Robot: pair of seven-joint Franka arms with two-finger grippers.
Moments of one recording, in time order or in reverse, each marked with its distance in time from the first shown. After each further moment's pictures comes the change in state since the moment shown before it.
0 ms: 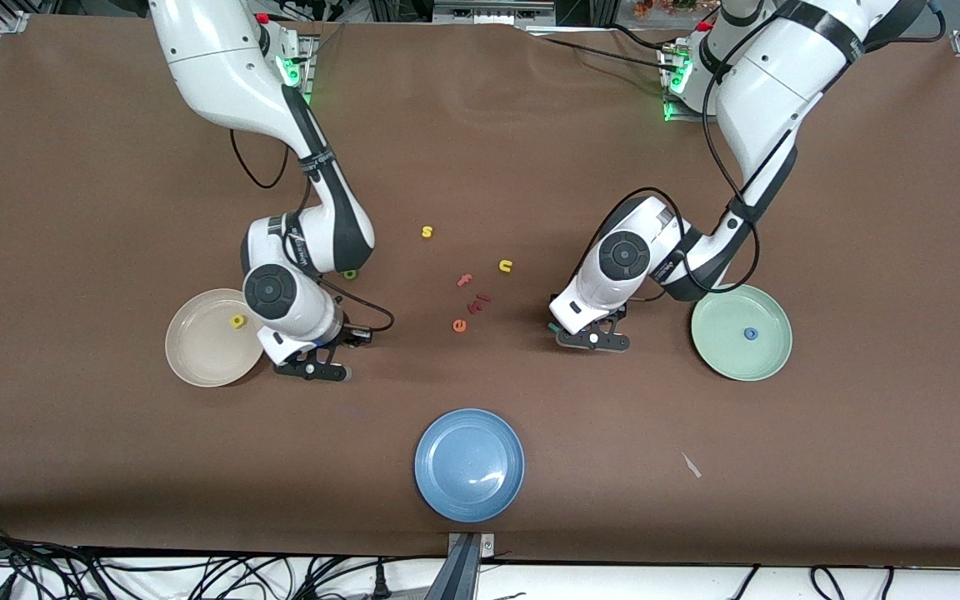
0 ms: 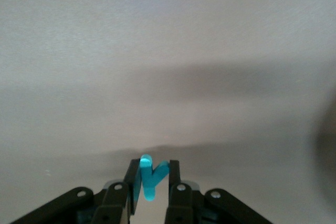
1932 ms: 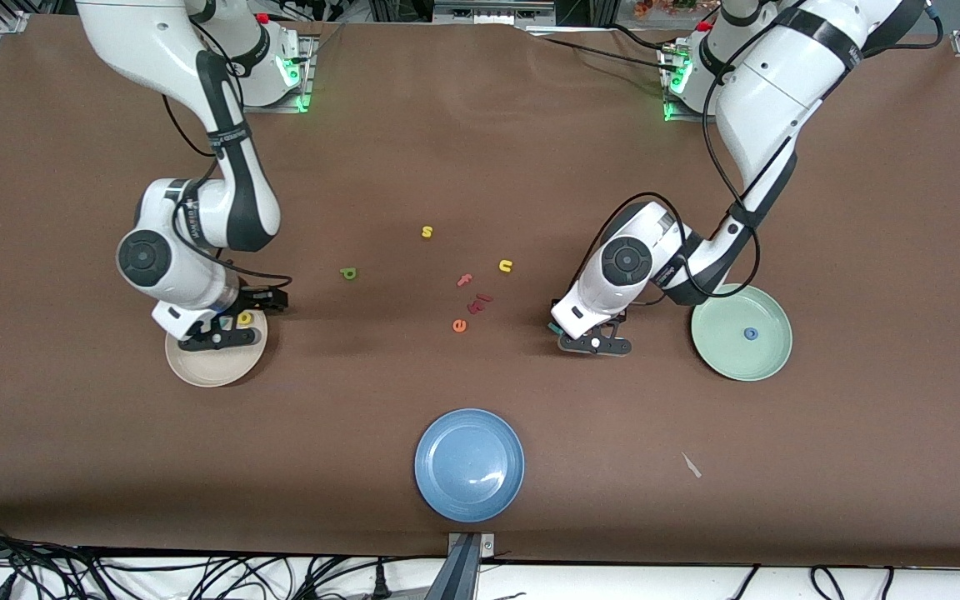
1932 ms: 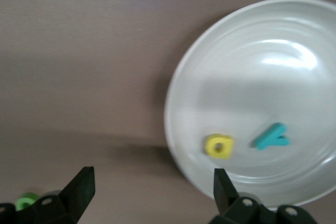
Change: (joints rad) left arm 0.001 0.018 0.005 0.018 0.000 0.011 -0.002; right arm 0.014 -0.226 -0.158 -0.348 0.002 0.043 -0.341
